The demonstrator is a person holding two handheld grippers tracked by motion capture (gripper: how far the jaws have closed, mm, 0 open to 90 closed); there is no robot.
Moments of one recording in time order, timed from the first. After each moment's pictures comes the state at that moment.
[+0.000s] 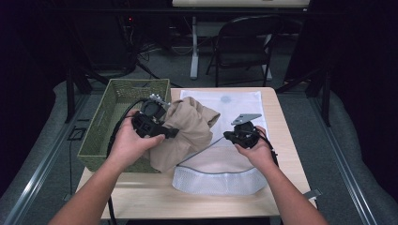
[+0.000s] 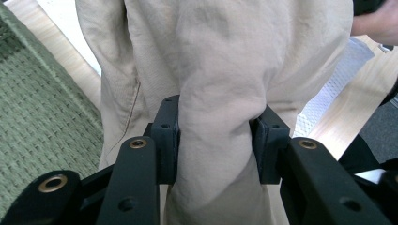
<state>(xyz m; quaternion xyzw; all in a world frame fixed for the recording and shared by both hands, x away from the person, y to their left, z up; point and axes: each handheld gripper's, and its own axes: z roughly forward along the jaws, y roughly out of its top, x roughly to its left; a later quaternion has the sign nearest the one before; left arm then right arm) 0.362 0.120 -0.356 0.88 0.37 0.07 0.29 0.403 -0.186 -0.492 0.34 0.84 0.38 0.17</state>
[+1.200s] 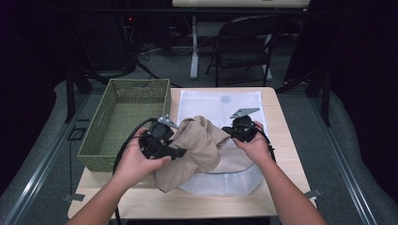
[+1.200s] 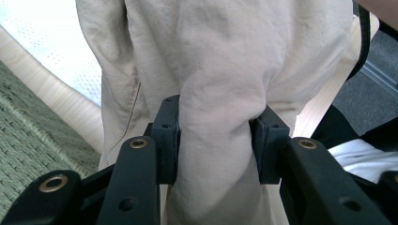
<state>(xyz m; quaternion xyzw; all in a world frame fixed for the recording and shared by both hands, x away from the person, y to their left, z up) 0.324 0.103 -0.383 0.90 0.32 0.05 0.29 0.425 -0.183 -0.494 0.36 0.83 0.39 0.15</state>
